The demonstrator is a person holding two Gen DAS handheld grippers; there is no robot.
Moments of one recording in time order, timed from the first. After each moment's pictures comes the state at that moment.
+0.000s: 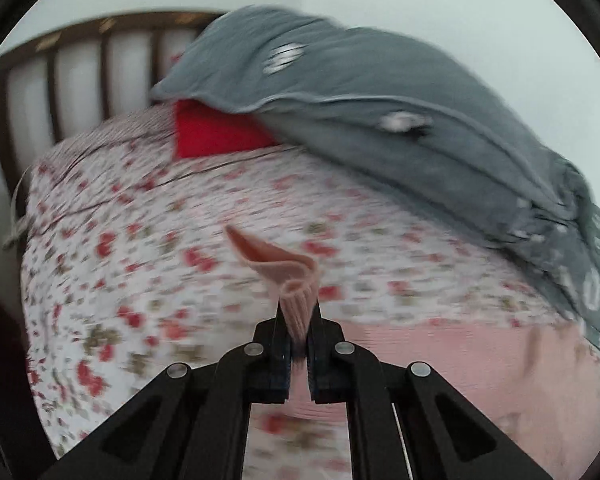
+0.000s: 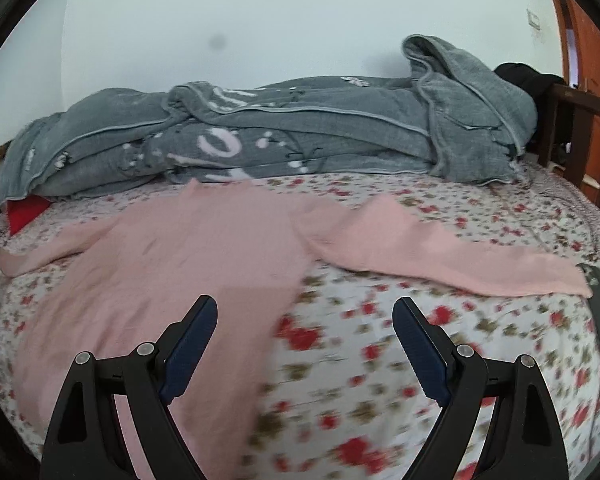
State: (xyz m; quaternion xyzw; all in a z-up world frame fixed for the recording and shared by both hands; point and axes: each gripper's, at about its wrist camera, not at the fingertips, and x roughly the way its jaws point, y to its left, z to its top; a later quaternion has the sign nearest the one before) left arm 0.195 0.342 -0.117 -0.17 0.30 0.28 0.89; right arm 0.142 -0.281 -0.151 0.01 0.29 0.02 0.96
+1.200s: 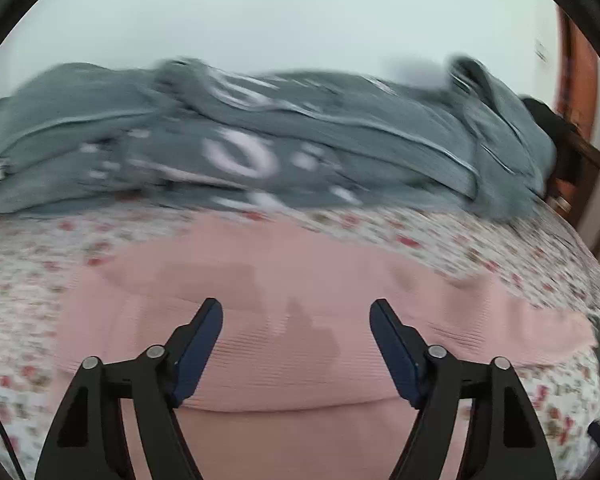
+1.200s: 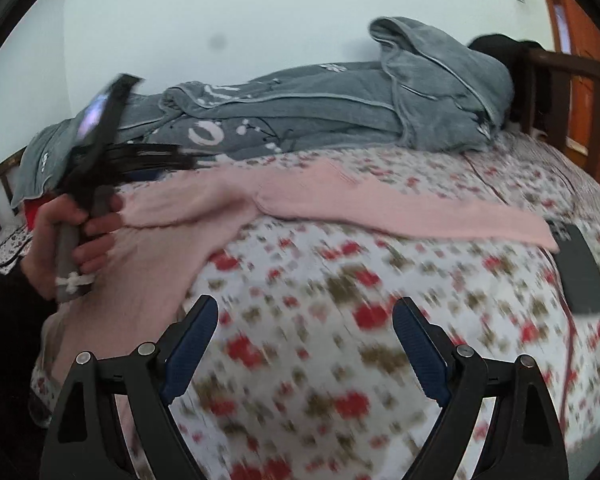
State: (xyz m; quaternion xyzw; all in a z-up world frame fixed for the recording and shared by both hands) left arm 0.272 -0.063 -0.129 -0.03 0.32 -0.04 0.95; right arm 0.101 -0.344 -0.157 0.03 0.30 0.06 0.95
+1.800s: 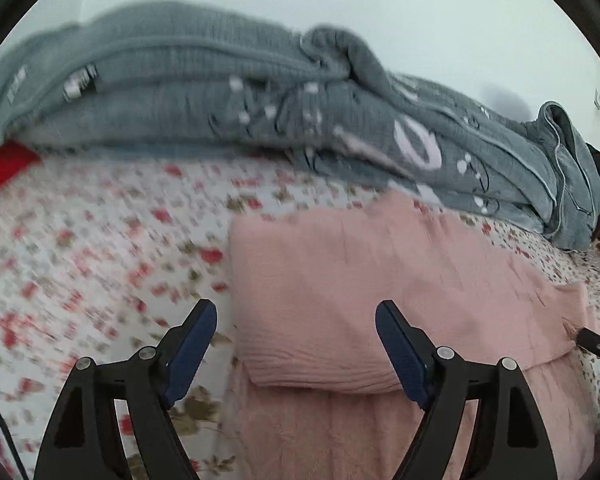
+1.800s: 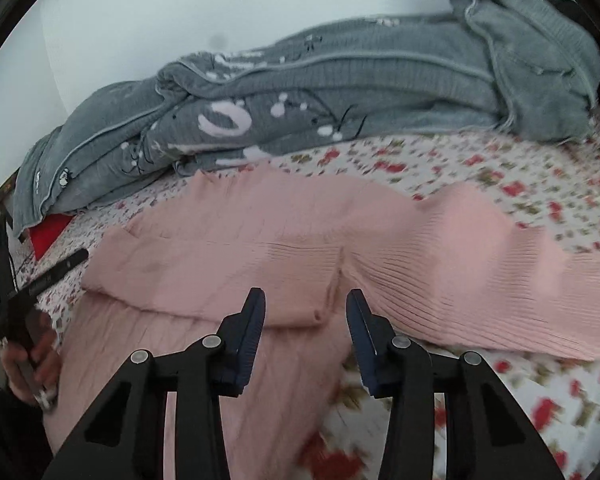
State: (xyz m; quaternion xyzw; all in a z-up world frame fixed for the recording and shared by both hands) left arm 0.282 0.117 -0.191 -0.09 0.35 0.01 0.93; right arm 0.272 -0.264 -0.177 0.09 0.39 0.11 0.91
